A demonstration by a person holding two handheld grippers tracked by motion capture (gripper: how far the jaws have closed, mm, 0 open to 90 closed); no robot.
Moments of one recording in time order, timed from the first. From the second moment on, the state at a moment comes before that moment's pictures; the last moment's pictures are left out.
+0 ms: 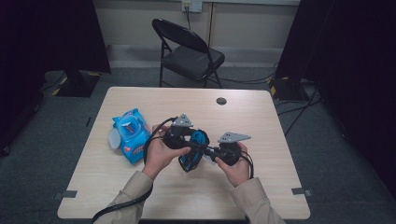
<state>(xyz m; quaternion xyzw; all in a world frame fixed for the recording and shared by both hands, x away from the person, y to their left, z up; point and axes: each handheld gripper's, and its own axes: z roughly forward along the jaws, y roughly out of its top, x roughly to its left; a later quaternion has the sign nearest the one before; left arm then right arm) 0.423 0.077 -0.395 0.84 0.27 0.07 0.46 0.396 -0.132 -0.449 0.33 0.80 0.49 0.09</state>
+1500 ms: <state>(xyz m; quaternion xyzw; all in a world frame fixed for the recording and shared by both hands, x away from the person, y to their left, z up) 0.421 0.087 -0.399 0.84 0.28 0.07 0.47 0.414 -0.164 -0.435 0.37 0.78 0.49 0.12</state>
